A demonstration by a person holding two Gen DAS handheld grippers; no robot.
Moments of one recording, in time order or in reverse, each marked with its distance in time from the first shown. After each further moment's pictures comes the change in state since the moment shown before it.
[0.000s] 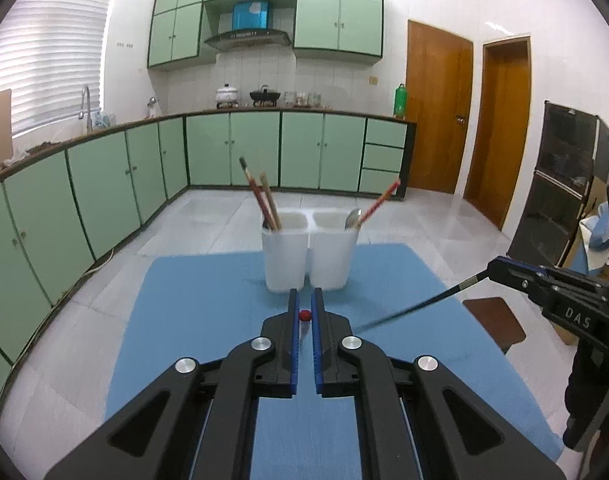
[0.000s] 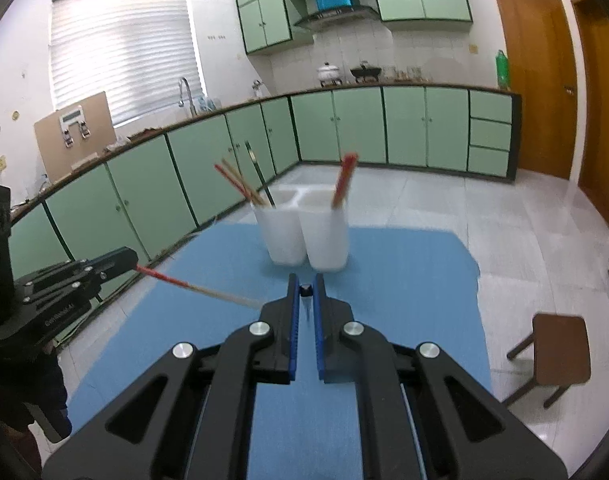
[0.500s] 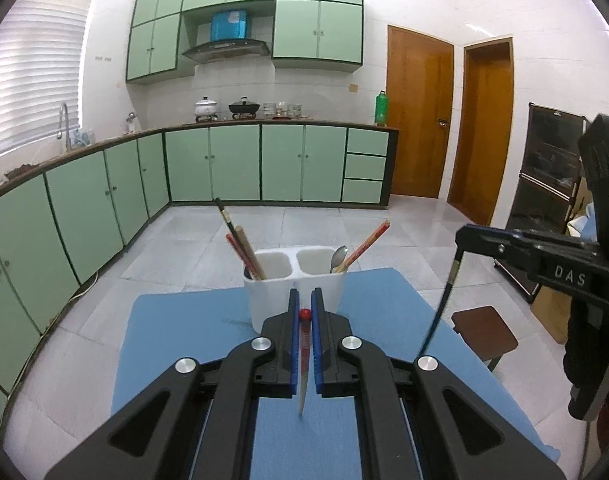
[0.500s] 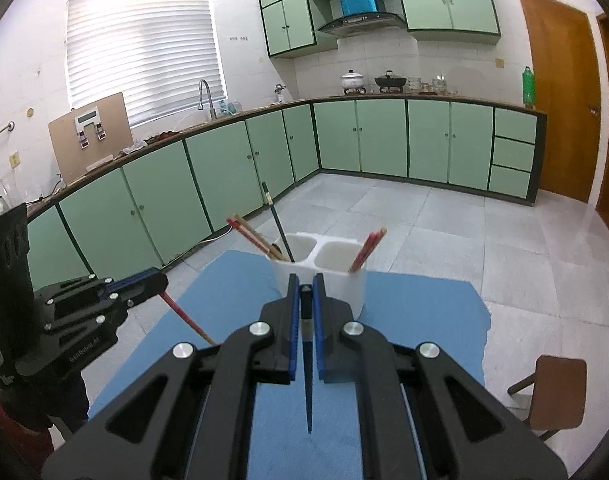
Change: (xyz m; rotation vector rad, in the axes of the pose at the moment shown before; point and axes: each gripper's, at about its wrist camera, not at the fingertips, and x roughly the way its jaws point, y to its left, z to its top) left arm 0.024 -0.001 0.044 0.044 -0.026 -0.065; right arm 0.016 -0.001 0.073 -0.052 -0.003 0.060
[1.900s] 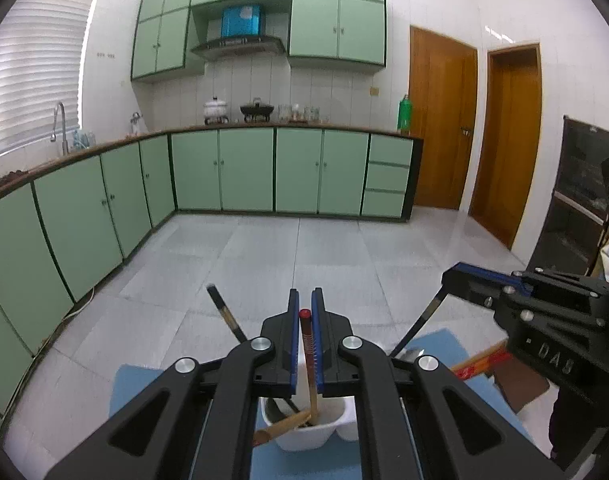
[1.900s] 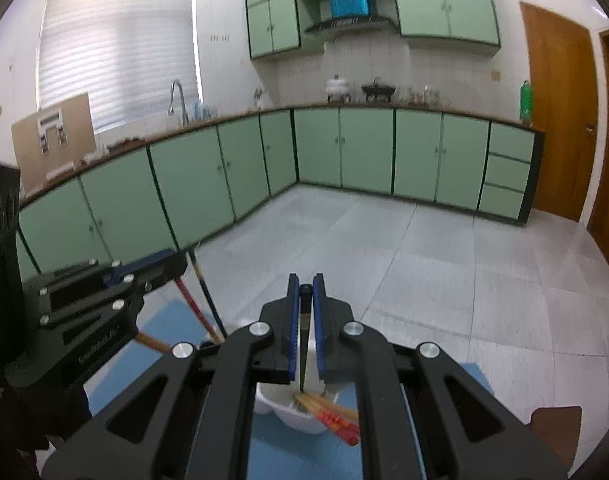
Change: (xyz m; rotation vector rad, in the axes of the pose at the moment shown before) left arm 0.160 0.042 0.081 -0.027 0.002 0.049; right arm 0.166 -0.030 0.071 -0.028 0.021 -0.094
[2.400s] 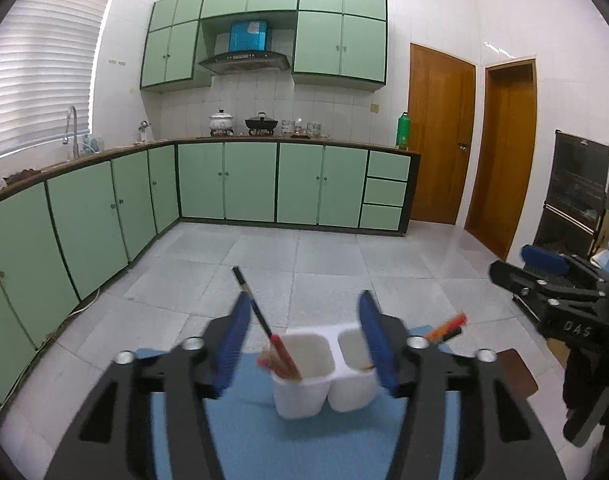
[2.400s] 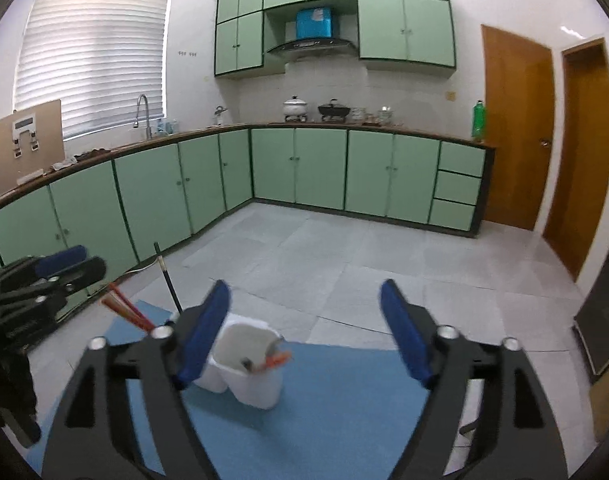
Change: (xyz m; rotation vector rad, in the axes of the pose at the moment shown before) left arm -0.088 0.005 -0.020 -0.021 -0.069 0.002; right arm -0.098 -0.013 -0.032 0.020 -0.127 -0.189
